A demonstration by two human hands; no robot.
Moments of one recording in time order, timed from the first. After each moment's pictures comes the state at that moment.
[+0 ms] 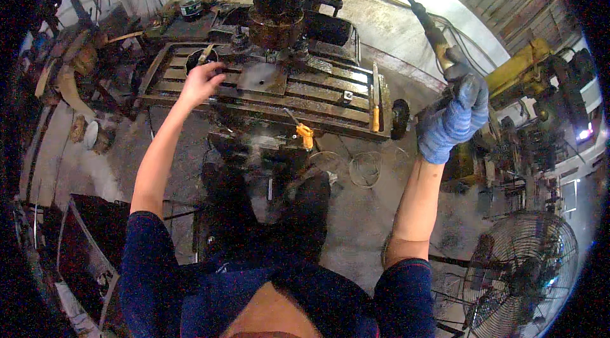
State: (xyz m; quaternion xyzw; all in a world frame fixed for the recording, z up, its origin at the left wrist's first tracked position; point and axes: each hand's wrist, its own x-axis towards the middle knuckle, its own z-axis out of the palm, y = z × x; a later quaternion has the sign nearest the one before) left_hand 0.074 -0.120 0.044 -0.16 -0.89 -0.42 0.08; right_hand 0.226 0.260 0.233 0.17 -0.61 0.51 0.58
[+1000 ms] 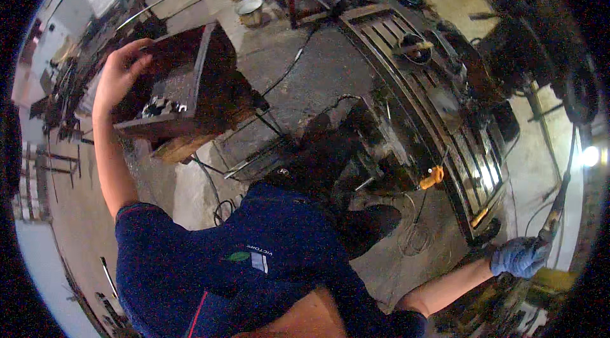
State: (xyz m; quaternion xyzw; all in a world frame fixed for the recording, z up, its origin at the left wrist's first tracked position) left_hand 0.535 -0.342 0.208 0.28 -0.91 -0.21 0.21; right_hand 0.205 0.307 0.174 0.14 -0.68 0.03 0.72
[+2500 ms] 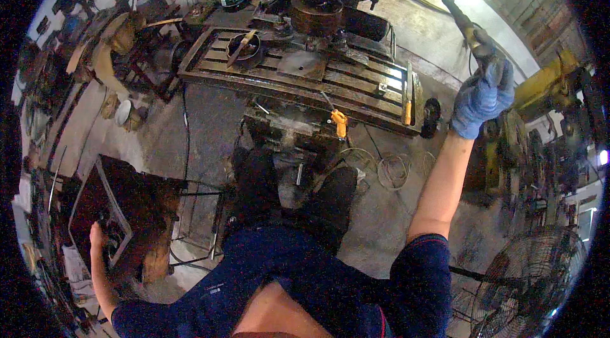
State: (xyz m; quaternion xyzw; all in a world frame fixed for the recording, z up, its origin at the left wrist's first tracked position) left_hand 0.606 -0.570 0.005 0.28 -0.96 -0.03 0.03; right_hand 0.208 0.287 0.227 0.22 -0.58 0.53 0.58
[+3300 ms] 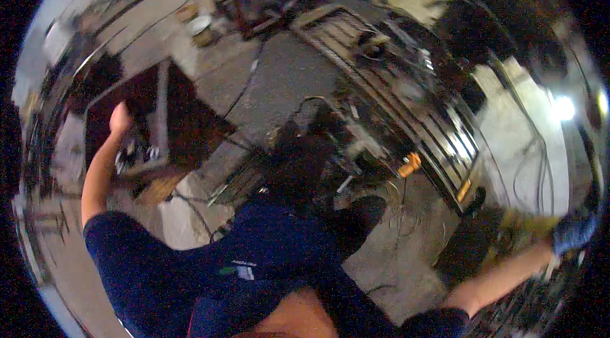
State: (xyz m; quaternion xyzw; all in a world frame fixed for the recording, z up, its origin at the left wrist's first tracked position) left_hand 0.537 -0.535 0.003 0.44 -0.90 0.04 0.05; right_hand 0.194 0.306 0.261 0.21 -0.68 0.37 0.60
